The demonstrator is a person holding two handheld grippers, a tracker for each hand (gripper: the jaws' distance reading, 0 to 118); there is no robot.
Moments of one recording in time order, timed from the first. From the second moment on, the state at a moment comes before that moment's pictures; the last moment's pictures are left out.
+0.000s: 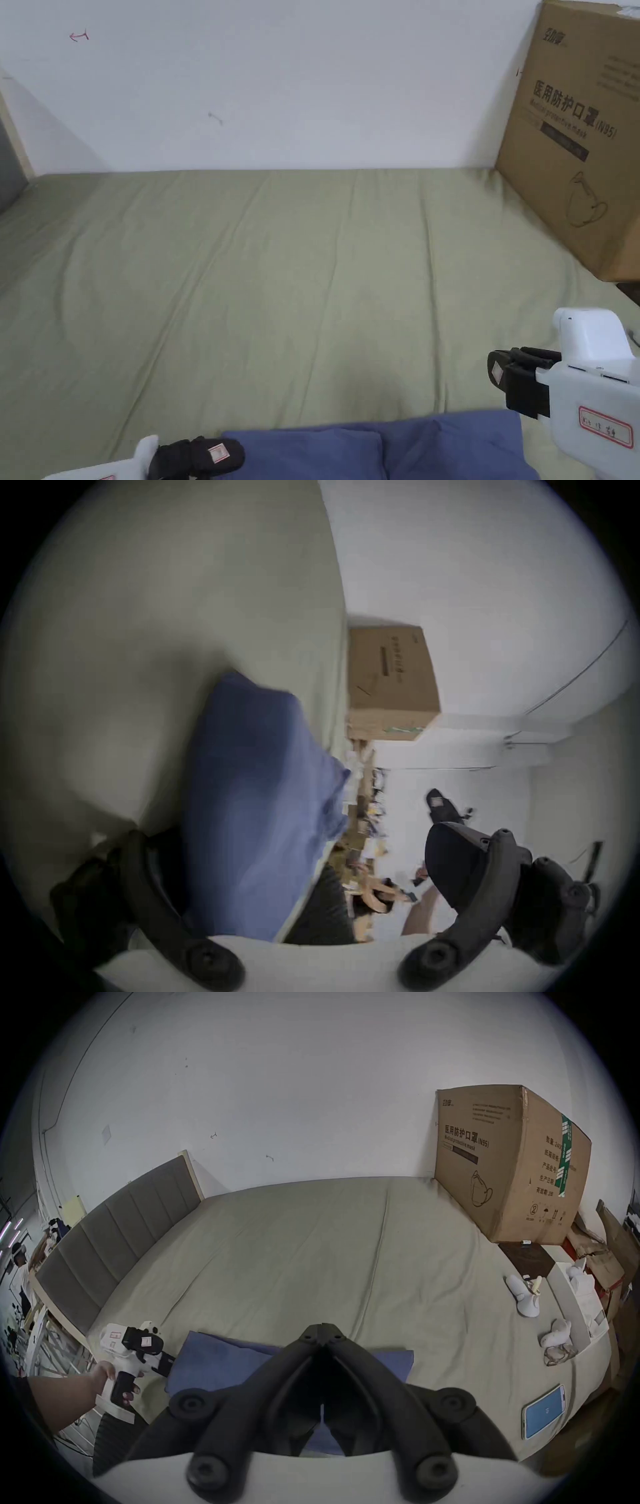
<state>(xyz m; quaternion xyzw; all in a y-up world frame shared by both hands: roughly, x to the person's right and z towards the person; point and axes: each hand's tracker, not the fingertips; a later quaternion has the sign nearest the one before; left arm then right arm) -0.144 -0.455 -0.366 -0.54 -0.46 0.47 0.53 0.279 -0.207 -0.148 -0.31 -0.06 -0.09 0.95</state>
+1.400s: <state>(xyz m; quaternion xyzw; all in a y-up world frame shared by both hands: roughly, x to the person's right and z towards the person) 0.042 -0.322 -0.319 -0.59 -0.37 0.05 0.72 0.290 -0.202 -0.119 -0.30 -0.04 -0.11 0.95</state>
